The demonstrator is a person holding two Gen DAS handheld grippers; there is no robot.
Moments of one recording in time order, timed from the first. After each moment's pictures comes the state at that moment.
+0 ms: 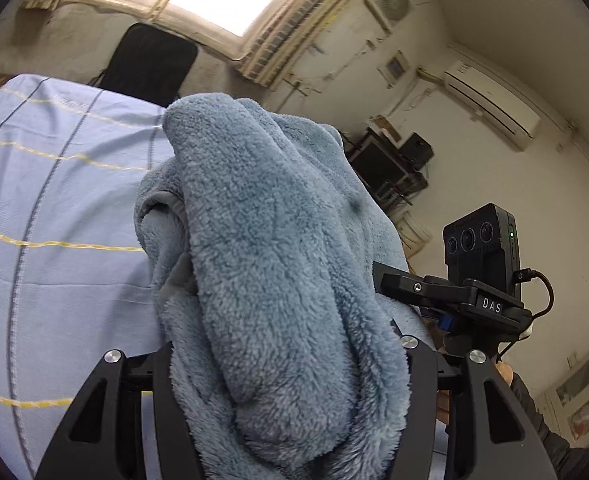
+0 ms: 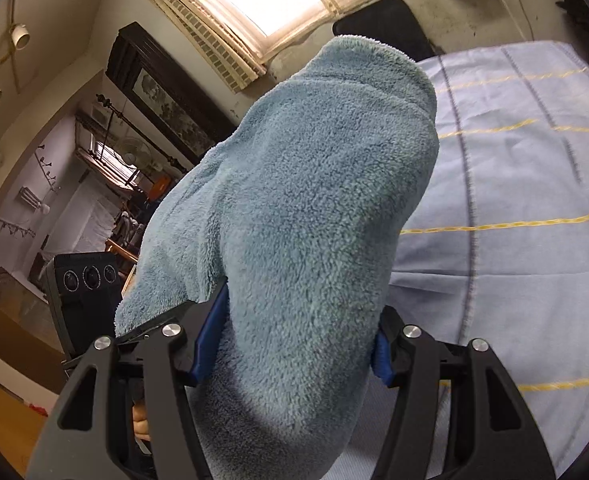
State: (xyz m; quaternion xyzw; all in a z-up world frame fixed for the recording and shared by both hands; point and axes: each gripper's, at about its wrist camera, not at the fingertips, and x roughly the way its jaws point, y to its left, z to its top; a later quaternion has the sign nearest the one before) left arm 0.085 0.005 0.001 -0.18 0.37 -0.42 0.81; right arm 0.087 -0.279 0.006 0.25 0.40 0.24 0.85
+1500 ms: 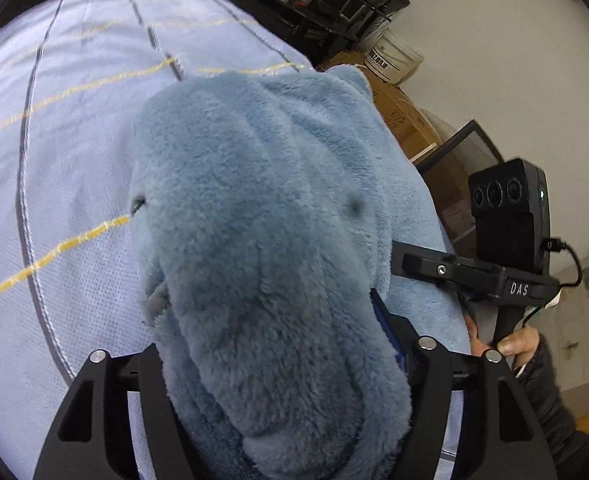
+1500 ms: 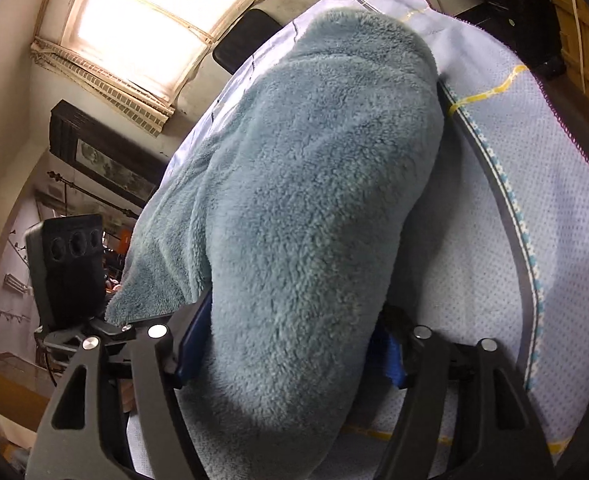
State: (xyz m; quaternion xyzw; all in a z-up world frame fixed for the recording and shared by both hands) left arm 0.030 -0.292 -0.111 0.02 0.56 -0.47 0.68; right arm -0.096 -0.517 -0.131 0.37 0.42 0.12 0.82
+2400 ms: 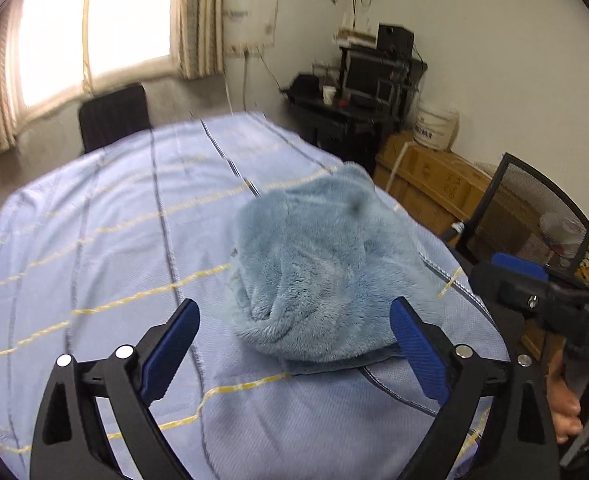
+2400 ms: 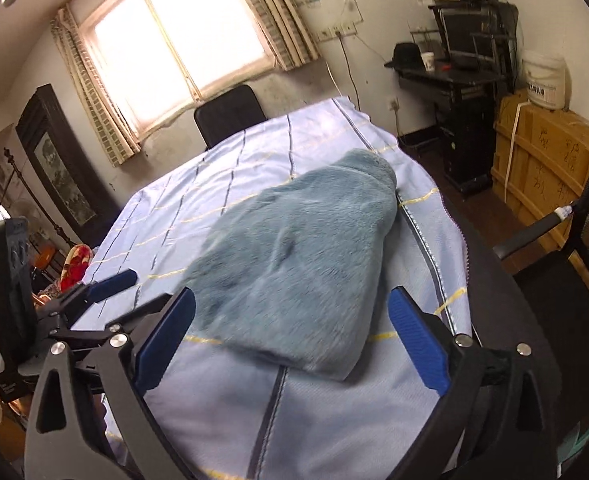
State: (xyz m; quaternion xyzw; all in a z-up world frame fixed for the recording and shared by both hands) left arm -0.114 -0.233 -0.008 0.11 0.34 -0.34 0.87; right arm -0.222 -0.425 -0.003 0.22 0.31 -0.04 0.92
